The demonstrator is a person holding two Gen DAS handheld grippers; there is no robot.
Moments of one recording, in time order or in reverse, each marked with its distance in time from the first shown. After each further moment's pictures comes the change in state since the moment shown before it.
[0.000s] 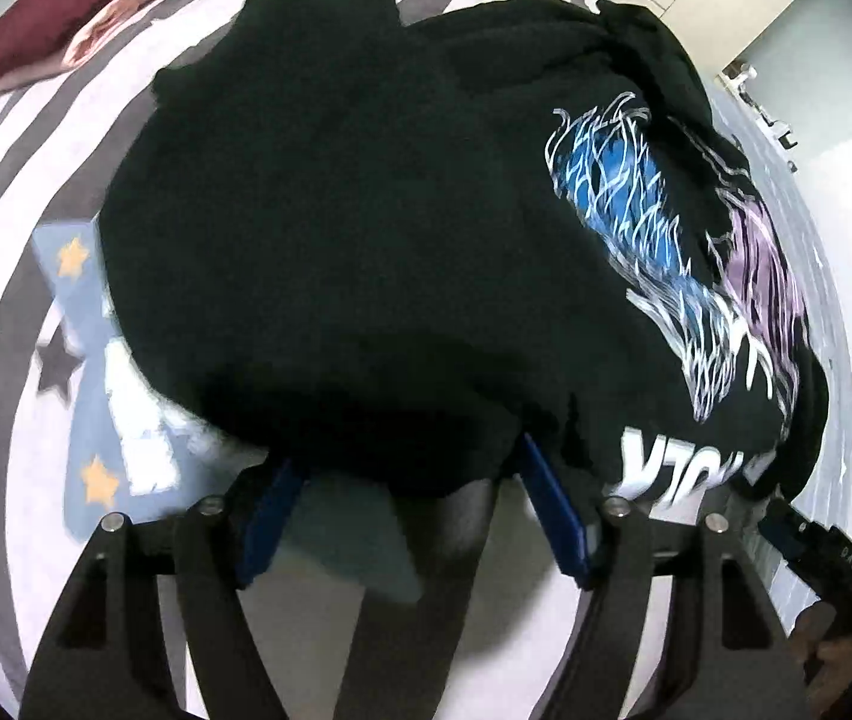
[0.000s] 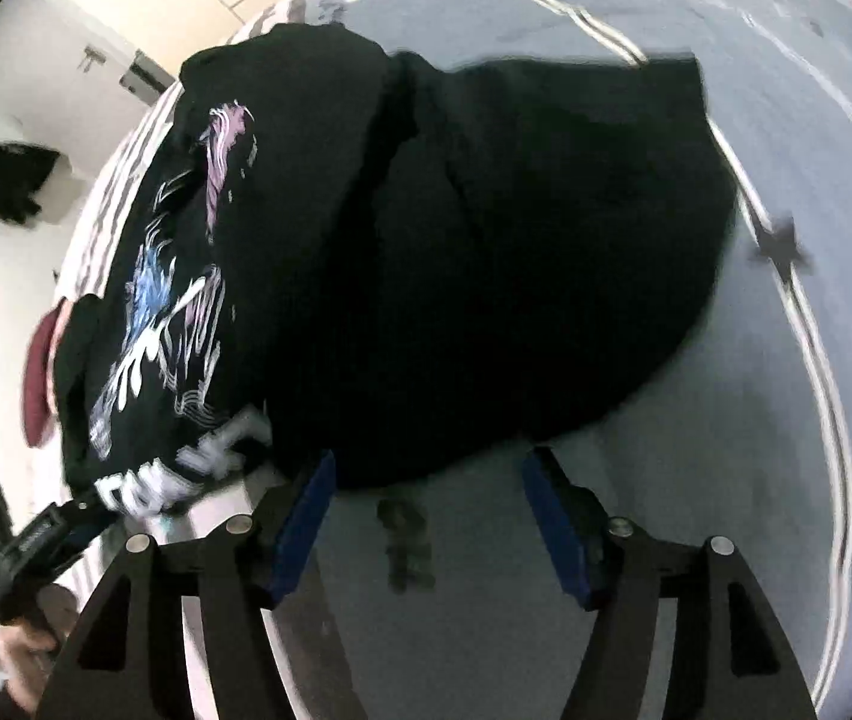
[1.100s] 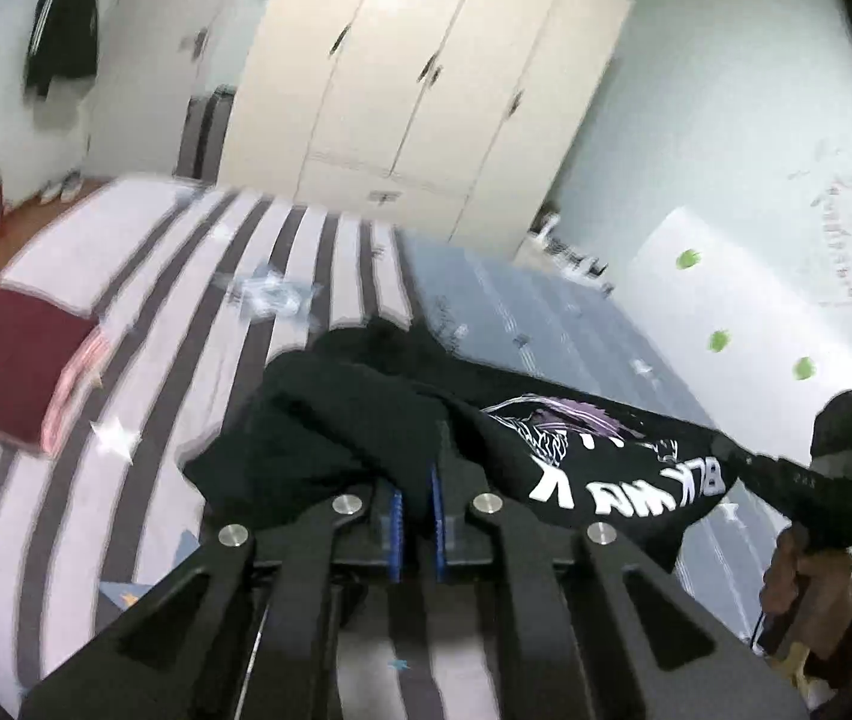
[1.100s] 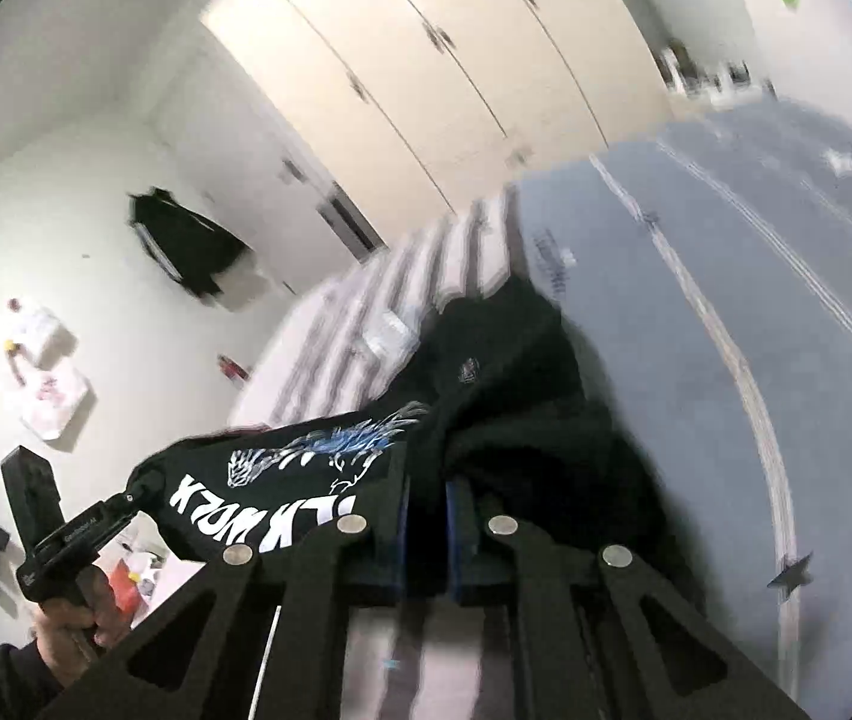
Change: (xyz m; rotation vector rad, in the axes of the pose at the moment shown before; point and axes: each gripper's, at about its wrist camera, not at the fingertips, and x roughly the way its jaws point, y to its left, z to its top) left arm -0.287 -0.097 0.071 0.337 -0.571 -0.307; right arm -0.214 0.089 0.066 -0.265 -0.477 0.348
